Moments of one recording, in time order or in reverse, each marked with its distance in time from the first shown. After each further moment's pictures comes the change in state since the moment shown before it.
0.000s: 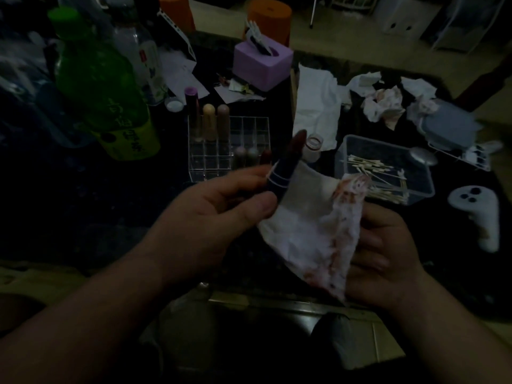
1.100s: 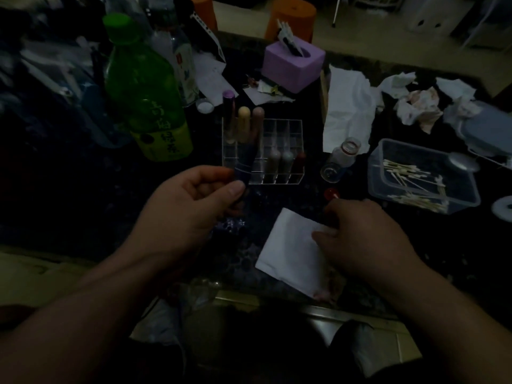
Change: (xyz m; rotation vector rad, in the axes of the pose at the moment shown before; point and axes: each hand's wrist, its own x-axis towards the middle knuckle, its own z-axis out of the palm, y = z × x) left_hand 0.000 -0.020 -0.056 -0.076 0.458 -0.140; right_hand 0.048 0.011 -0.019 -2.324 1.108 -0.064
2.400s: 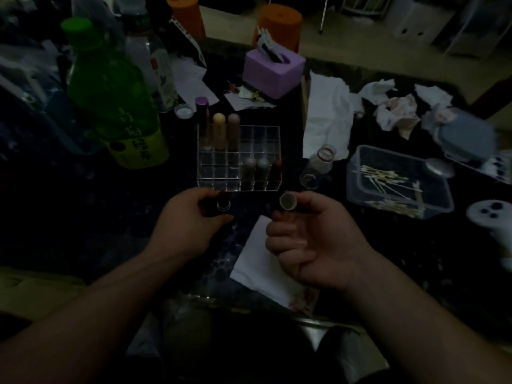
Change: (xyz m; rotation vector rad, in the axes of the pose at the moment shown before) left_hand 0.053 -0.061 0.010 0.745 0.067 0.159; right_hand 0.019 -0.010 -0.003 2.140 -0.974 0.562
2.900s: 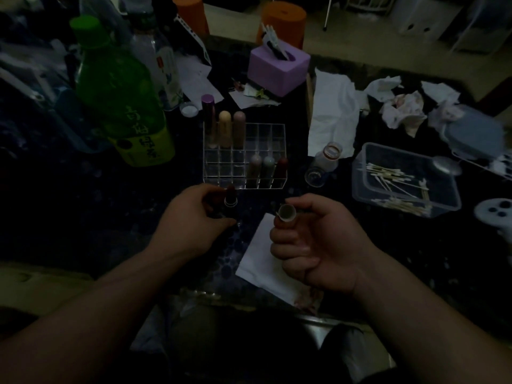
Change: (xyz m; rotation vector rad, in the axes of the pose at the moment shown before) left_hand -0.003 0.001 -0.007 0.113 -0.034 0.013; right_hand 0.000 0.005 0.000 -0.196 -0.004 0.002
